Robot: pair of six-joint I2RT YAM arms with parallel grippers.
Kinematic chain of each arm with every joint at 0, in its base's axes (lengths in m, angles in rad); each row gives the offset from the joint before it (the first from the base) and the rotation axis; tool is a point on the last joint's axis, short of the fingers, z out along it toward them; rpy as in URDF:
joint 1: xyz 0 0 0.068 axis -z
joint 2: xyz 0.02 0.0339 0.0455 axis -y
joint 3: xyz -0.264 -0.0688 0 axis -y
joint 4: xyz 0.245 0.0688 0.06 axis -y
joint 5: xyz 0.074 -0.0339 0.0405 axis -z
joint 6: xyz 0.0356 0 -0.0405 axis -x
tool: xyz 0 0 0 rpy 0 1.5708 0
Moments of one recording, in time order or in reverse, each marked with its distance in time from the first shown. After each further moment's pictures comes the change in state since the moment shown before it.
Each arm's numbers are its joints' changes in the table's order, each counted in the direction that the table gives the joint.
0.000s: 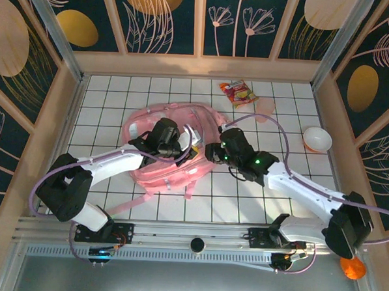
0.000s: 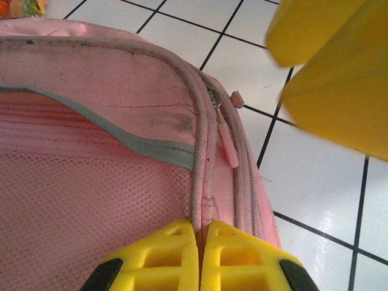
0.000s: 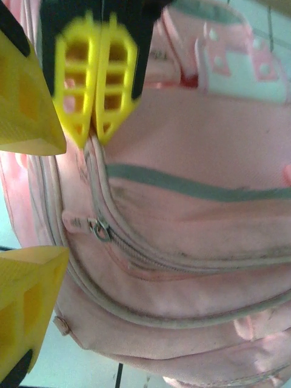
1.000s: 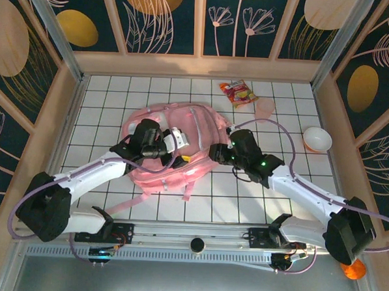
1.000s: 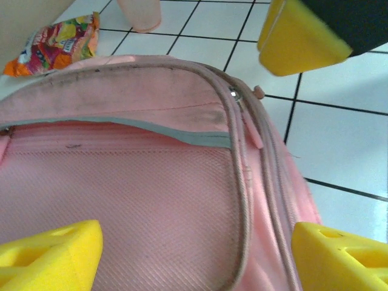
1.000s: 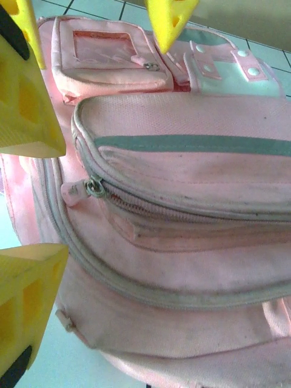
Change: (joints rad) left arm -0.079 0.192 -0.121 0.016 -0.005 -0.249; right arm 0.110 0.069 -0.113 0.105 -0.189 -0.101
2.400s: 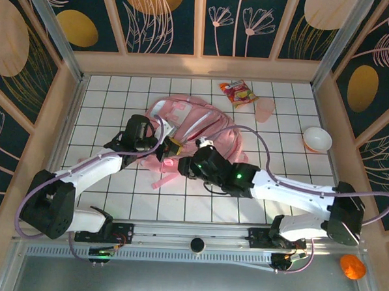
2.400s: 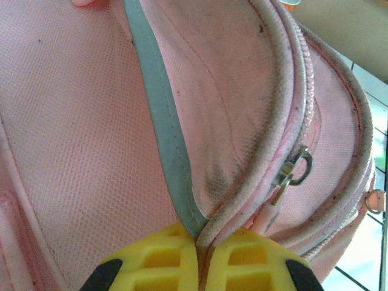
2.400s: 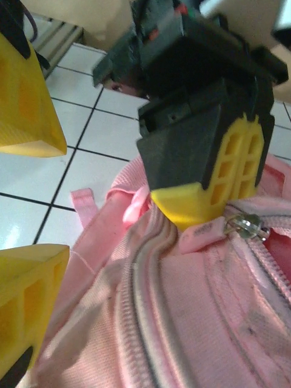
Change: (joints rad) left arm -0.143 -0.017 -0.016 0.005 0.235 0.454; right arm -0.433 -0.142 0.195 -0.046 0.258 -0.285
